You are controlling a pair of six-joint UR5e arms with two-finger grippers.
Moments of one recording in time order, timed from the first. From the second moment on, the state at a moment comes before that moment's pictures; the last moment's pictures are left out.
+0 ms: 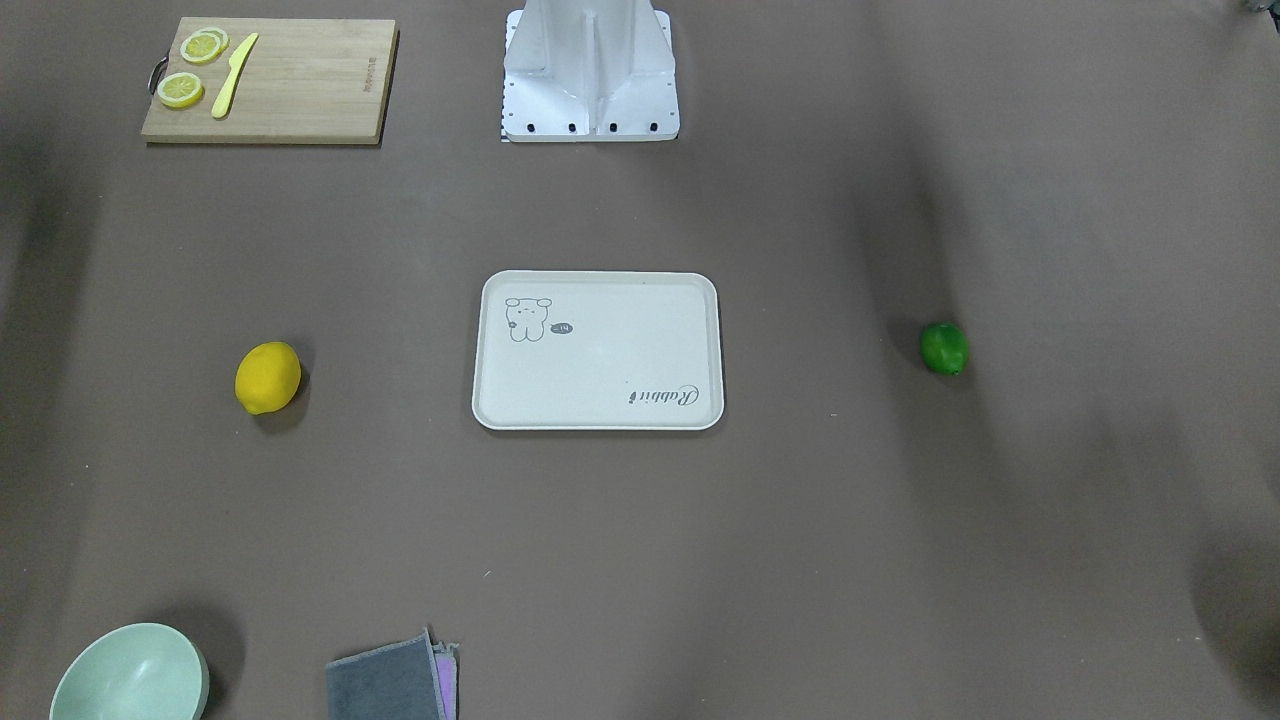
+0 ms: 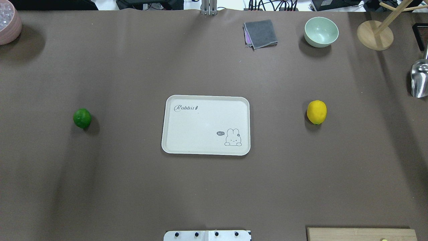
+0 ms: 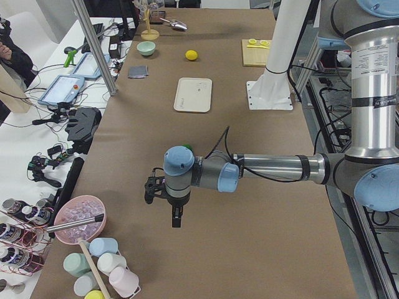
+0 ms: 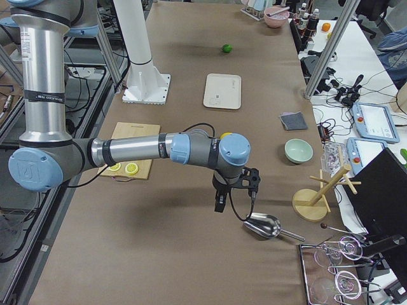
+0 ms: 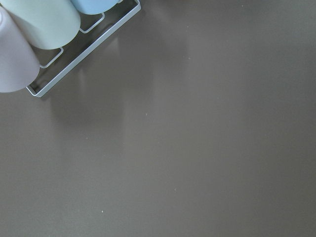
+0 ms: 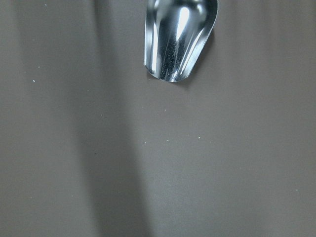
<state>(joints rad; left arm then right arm) -1.55 -1.46 -1.69 -1.71 -2.27 -0.13 1.59 -1.61 1.76 -1.82 2.37 0.01</state>
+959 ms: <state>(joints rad) -1.54 -1.46 -1.69 -1.72 -2.26 -0.13 1.57 -1.59 1.76 -1.82 2.40 0.03</state>
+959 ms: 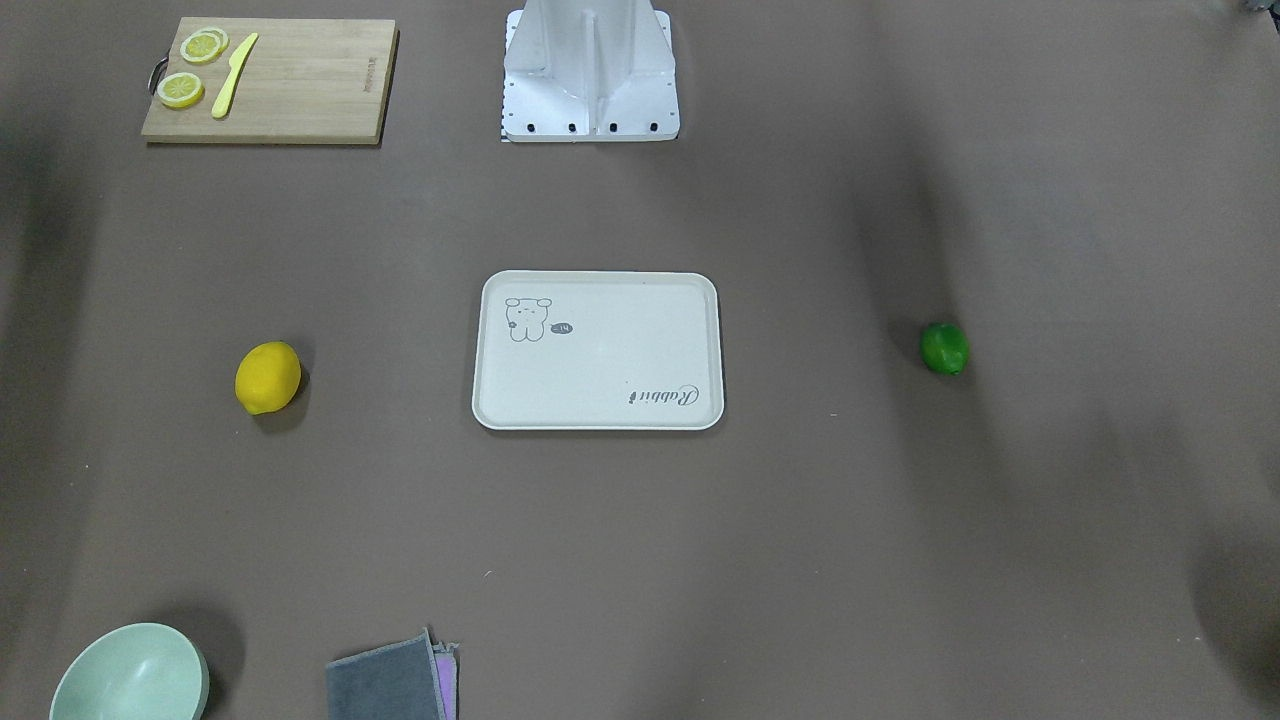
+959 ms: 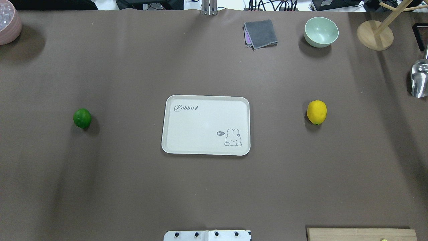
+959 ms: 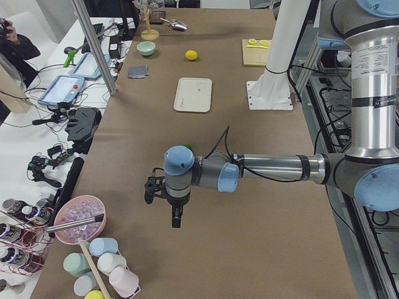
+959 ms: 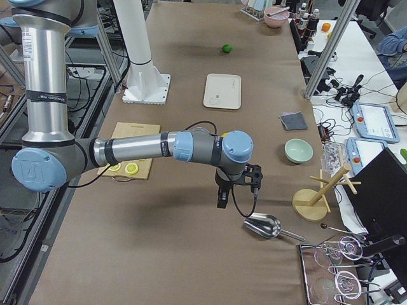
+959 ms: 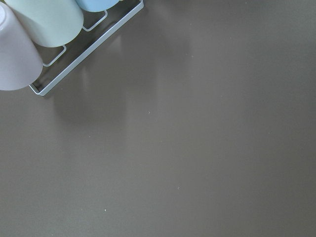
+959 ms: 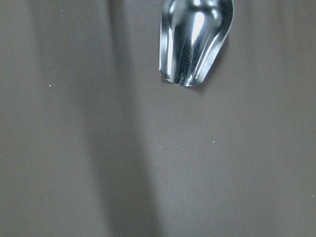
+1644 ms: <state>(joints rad) -1.53 -1.50 -1.68 -1.72 -2.27 -0.22 1.37 -1.44 1.71 -1.83 2.43 0.09</state>
